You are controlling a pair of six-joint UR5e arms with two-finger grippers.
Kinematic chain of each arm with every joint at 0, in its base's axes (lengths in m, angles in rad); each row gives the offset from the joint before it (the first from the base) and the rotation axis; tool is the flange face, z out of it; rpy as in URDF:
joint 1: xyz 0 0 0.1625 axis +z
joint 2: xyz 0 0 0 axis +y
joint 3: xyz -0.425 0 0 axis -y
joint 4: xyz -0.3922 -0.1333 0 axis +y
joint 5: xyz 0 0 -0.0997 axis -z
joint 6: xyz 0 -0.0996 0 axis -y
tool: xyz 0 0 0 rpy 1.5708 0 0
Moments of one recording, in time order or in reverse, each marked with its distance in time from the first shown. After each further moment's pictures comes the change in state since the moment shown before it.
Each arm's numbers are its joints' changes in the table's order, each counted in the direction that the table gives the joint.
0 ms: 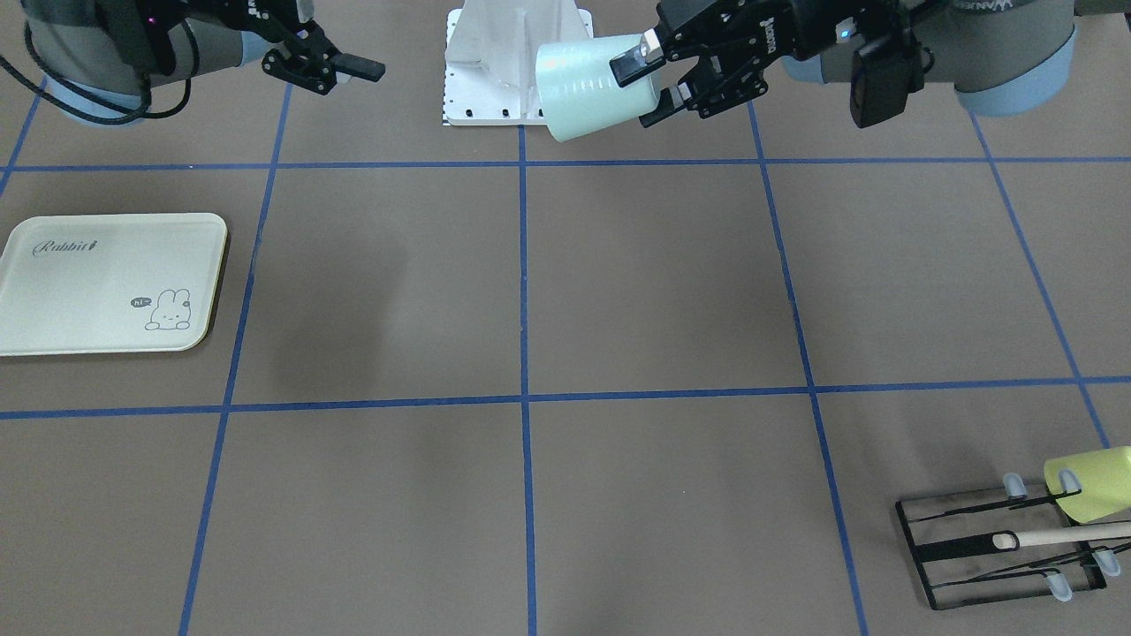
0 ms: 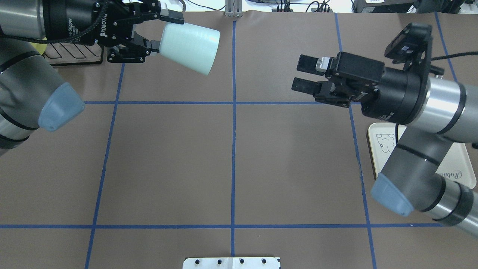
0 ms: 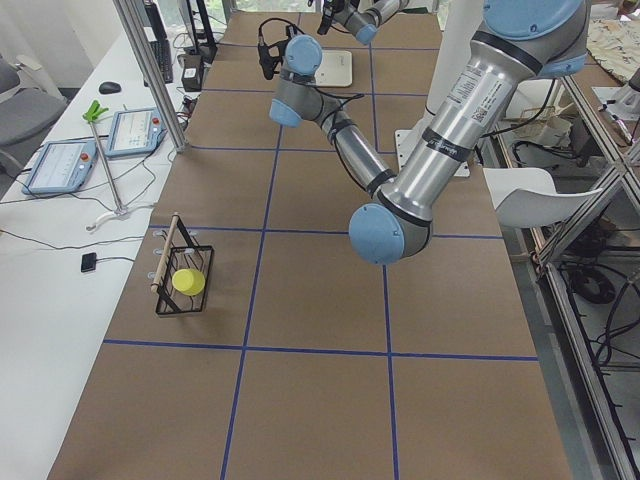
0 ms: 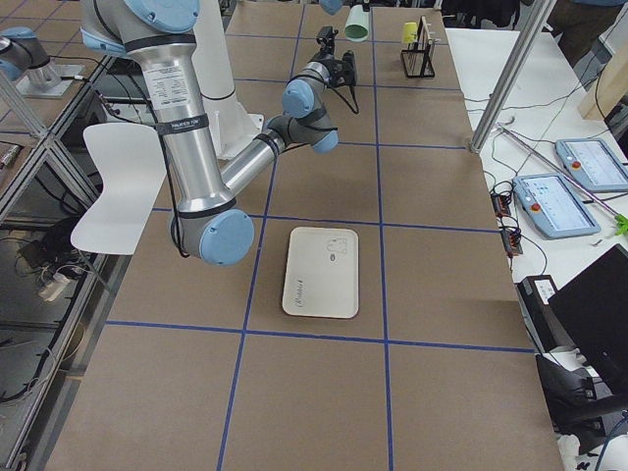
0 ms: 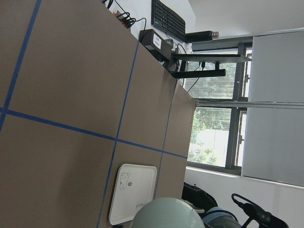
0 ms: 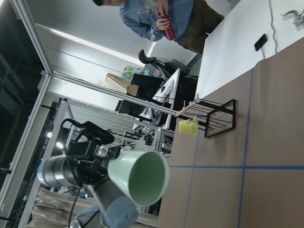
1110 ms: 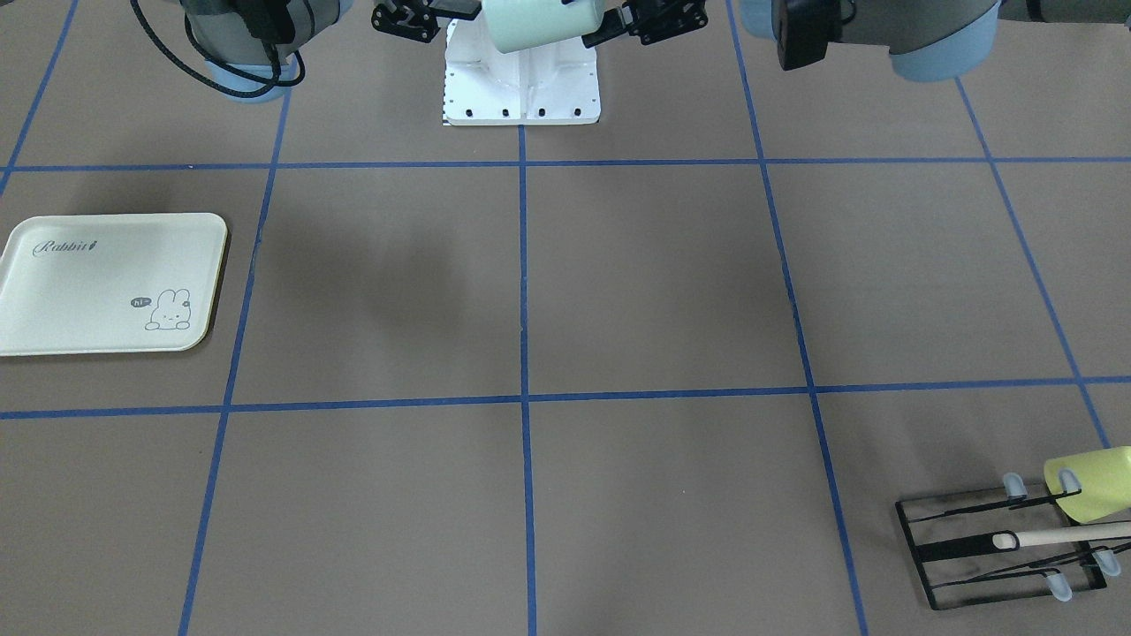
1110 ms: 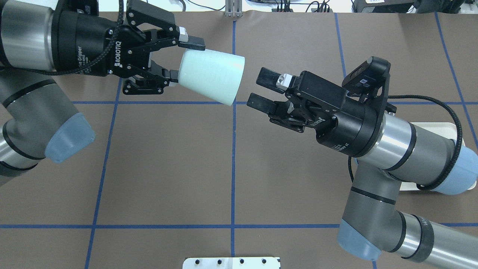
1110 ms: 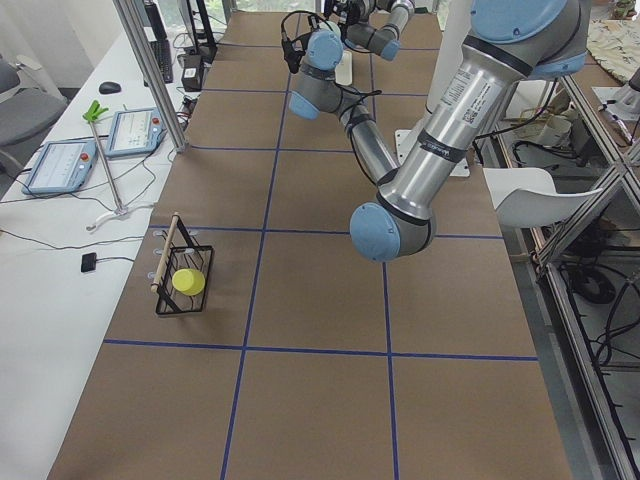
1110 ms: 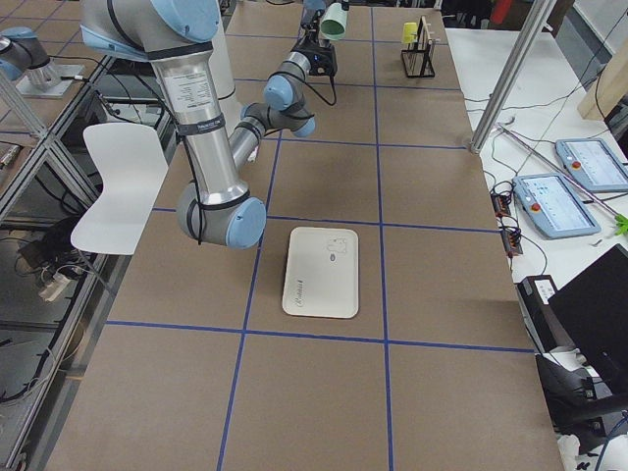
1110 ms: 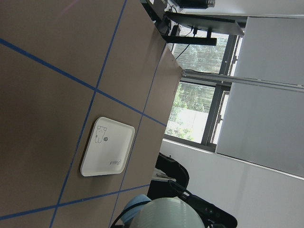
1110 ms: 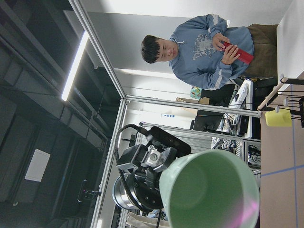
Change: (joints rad) left arm 0.100 -0.002 -0.093 0.006 0.044 -0.139; right arm -0.184 -0.091 -0.009 -0.043 -0.242 -0.014
